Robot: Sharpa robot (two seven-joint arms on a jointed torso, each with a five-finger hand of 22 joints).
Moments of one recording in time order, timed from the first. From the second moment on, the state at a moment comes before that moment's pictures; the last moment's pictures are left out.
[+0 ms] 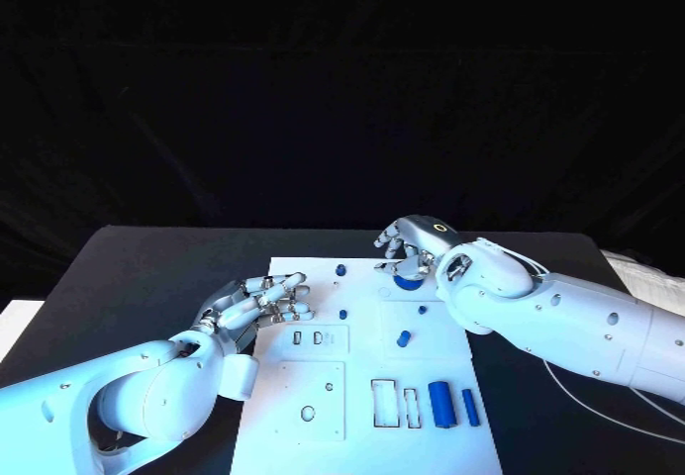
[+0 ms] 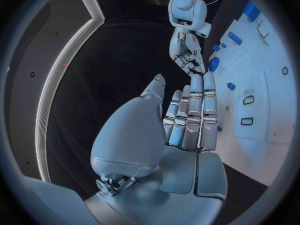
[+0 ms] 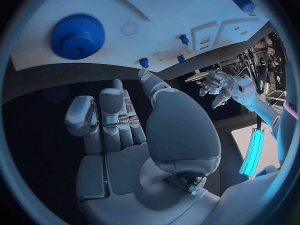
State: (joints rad) left arm 1.12 -0.93 -0.01 1.82 0.14 -0.41 0.37; left_hand 1.45 -0.04 0.02 0.13 0.12 0.97 0.21 0.09 0.07 1.09 0.15 0.10 0.07 1.21 0.08 0.22 0.30 0.17 1.05 0.18 0.40 0.18; right arm 1.13 -0.79 0.16 1.46 -1.66 -0.40 -0.24; right_hand 1.29 -0.18 0.28 0.07 0.16 1.00 0.16 0.07 0.07 1.30 0.08 0.16 0.11 1.46 -0.01 1.00 0.72 0.12 1.28 0.10 1.31 1.04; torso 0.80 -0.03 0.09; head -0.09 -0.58
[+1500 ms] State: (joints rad) left arm 1.12 -0.93 -0.01 1.81 0.14 -0.39 0.36; left_hand 1.46 -0.02 0.03 0.11 0.12 0.97 0.21 0.09 0.07 1.09 0.15 0.10 0.07 1.21 0.08 0.22 0.31 0.17 1.05 0.18 0.41 0.19; right arm 1.12 -0.81 0.18 1.43 -1.53 -0.22 -0.36; right_hand 1.41 -0.10 0.03 0.26 0.20 1.08 0.11 0.10 0.08 1.41 0.02 1.02 1.13 1.46 -0.04 1.47 1.31 0.04 1.46 0.07 1.53 1.31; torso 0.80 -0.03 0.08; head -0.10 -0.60
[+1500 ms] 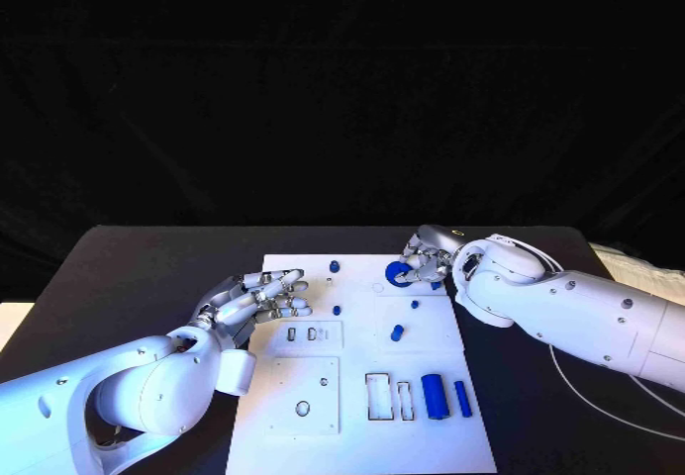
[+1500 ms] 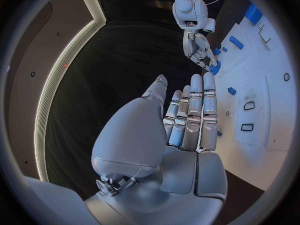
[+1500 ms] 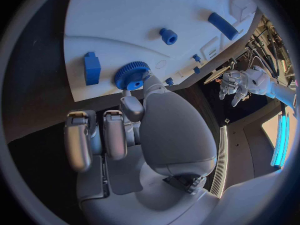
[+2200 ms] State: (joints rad) left arm 1.12 -0.93 -0.01 1.80 0.14 -0.38 0.35; left_hand 1.47 -0.02 0.04 0.11 0.12 0.97 0.21 0.09 0.07 1.09 0.15 0.10 0.07 1.21 0.08 0.22 0.31 0.17 1.05 0.18 0.41 0.19; right arm 1.09 -0.80 0.17 1.53 -1.75 -0.30 -0.42; right_hand 1.45 -0.11 0.13 0.20 0.08 1.14 0.11 0.12 0.09 1.42 0.01 1.03 1.16 1.47 -0.06 1.48 1.31 0.04 1.47 0.06 1.54 1.31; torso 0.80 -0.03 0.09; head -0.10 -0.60
